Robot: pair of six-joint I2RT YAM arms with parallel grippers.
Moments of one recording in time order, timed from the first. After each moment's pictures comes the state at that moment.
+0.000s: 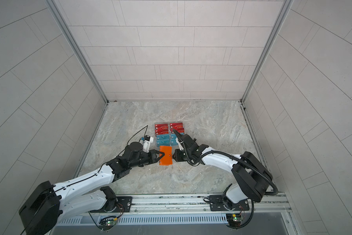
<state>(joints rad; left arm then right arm) -0.72 1.06 0.45 0.11 0.32 -0.93 0.70 1.45 0.75 -0.18 -0.29 0.66</state>
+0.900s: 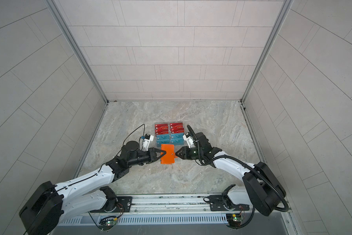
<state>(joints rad) -0.67 1.07 0.42 0.27 0.47 -1.02 0.54 1.30 0.59 -0.01 -0.58 0.70</state>
